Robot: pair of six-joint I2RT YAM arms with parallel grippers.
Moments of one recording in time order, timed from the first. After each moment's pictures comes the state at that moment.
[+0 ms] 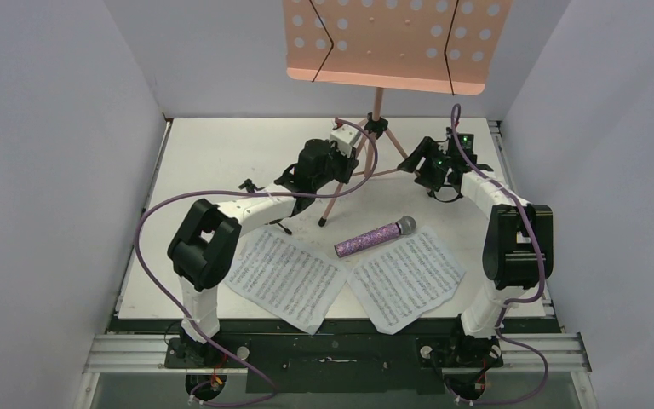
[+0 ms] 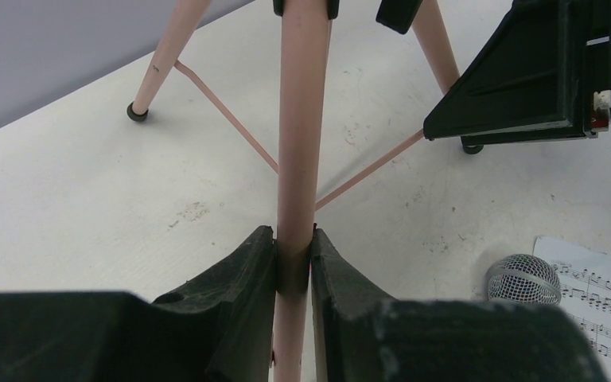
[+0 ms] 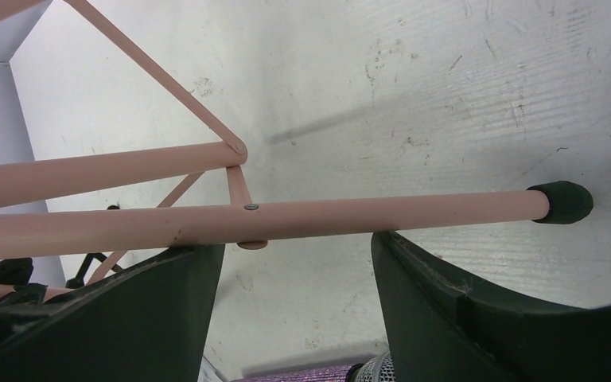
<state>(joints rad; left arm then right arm) -0.67 1.93 1.36 0.34 0.03 -0.06 0.01 1.78 1.21 -0.17 -0.37 0.62</state>
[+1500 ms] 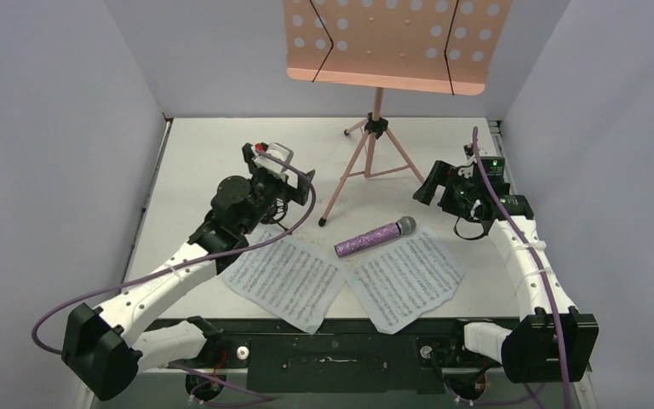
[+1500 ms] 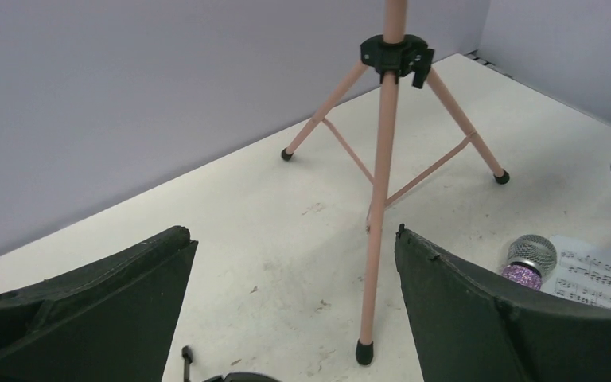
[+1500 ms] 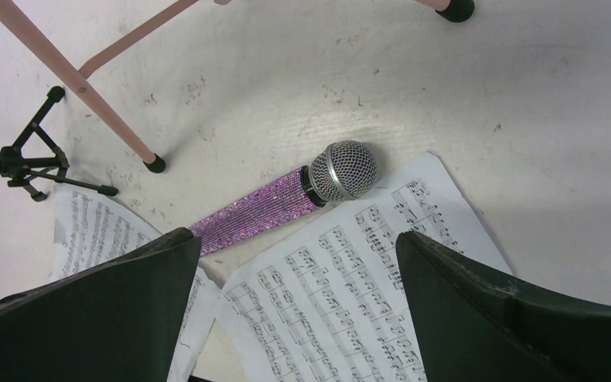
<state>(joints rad) -0.65 1.15 0.85 0.37 -0.09 0.09 0.01 1.18 1.03 -0.60 -0.28 0.38</state>
